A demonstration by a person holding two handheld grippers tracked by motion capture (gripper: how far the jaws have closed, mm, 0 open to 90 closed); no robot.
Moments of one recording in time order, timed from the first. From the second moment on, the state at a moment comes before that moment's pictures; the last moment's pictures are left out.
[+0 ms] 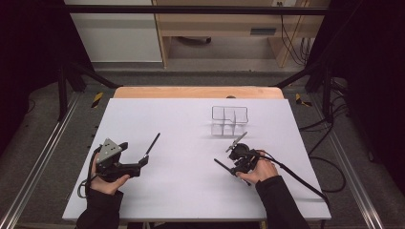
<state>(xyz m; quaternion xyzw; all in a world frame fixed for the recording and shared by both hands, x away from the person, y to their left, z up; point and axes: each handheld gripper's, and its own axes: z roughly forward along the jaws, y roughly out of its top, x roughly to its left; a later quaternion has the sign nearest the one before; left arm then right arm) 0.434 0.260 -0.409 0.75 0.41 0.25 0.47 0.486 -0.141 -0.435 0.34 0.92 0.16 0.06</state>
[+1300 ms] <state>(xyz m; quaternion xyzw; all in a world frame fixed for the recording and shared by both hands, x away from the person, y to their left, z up) 0.432 0.250 -0.410 0.76 0.39 0.24 0.46 0.489 -0.135 -0.445 0.34 0.93 0.15 0.05</state>
